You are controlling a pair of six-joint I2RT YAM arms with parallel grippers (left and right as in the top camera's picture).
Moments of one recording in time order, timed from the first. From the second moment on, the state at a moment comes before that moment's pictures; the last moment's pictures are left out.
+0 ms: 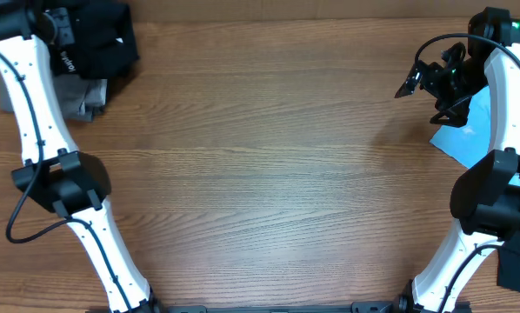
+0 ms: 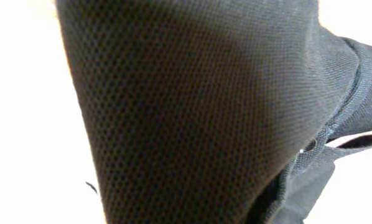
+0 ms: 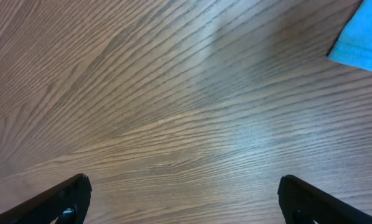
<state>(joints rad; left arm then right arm) 0.33 2.47 2.77 -1.17 -0.05 0.08 -0.23 2.13 2.09 -1.52 -0.33 0.25</state>
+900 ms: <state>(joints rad) 0.50 2.65 2.67 -0.91 -0.17 -0.06 -0.13 2.13 2.09 -1.57 -0.32 0.28</state>
